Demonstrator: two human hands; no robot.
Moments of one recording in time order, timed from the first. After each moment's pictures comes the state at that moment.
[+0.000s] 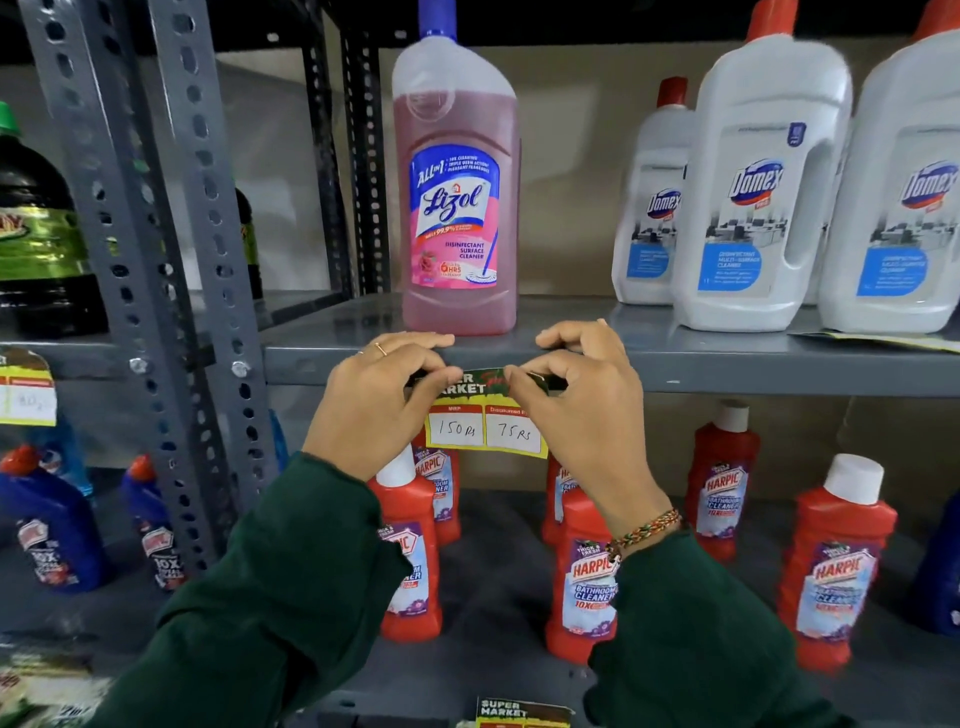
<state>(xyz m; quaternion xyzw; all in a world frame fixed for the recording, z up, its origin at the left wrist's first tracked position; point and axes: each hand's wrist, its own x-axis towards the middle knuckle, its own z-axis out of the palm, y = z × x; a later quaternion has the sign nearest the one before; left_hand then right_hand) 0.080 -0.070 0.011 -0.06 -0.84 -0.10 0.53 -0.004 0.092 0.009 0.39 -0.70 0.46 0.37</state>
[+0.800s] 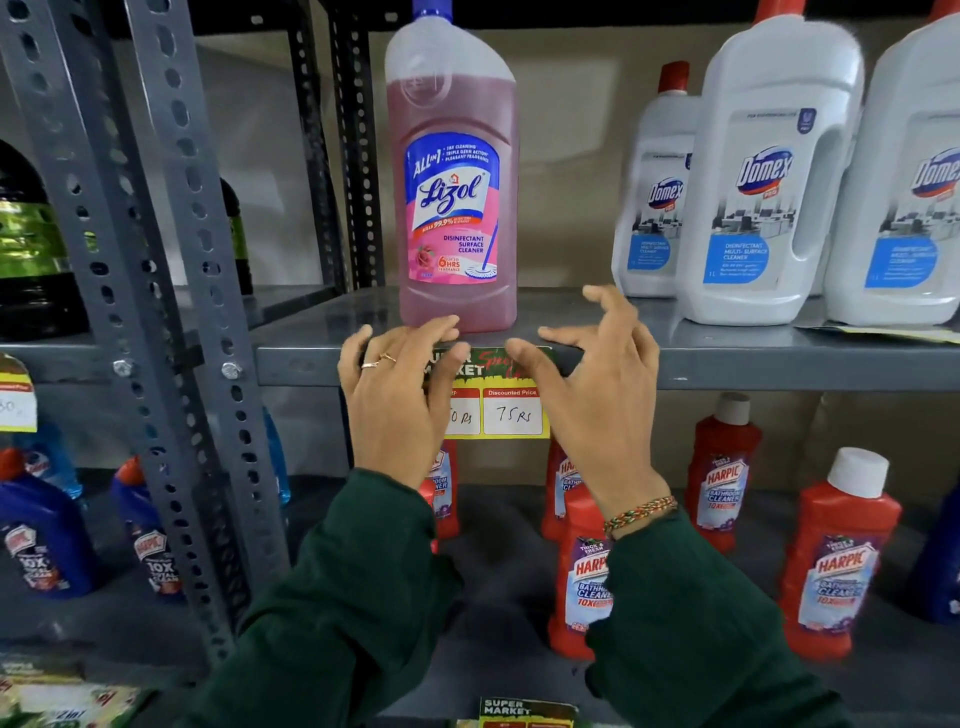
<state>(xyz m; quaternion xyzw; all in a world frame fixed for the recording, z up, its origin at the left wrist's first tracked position) 0.049 -0.056 -0.007 0.04 -0.76 -0.10 0.64 -0.007 0.086 0.015 0.32 -0.69 0.50 0.41</state>
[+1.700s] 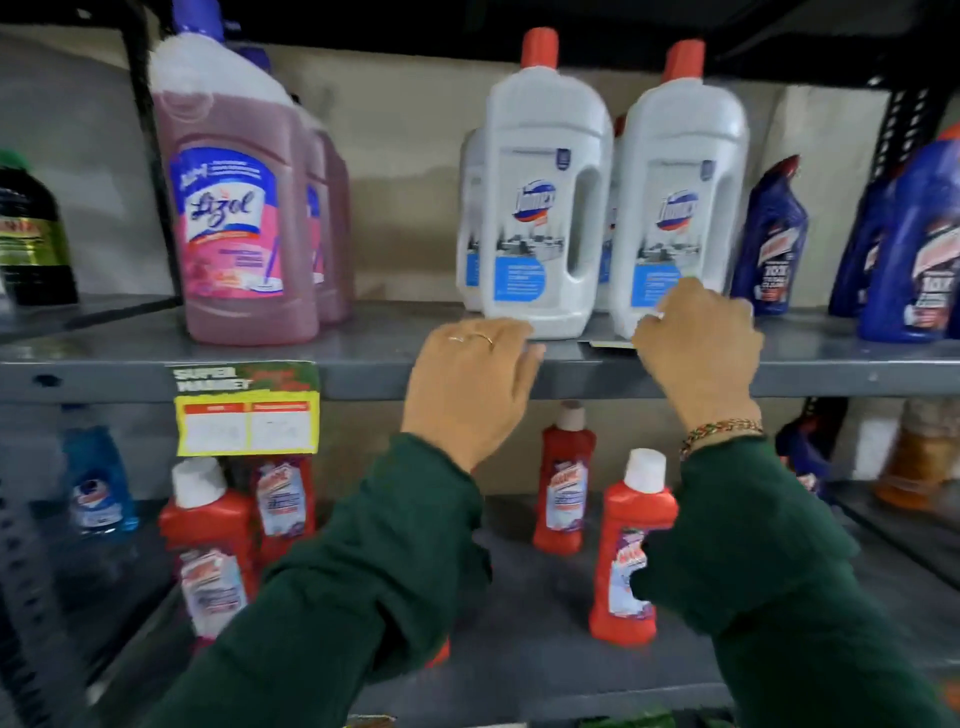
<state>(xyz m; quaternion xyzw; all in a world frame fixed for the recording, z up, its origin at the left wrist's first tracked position) -0.046 0.131 0.029 -0.09 -0.83 0.01 0.55 -0.119 0.298 0.072 0.07 -0.88 0.29 0.36</state>
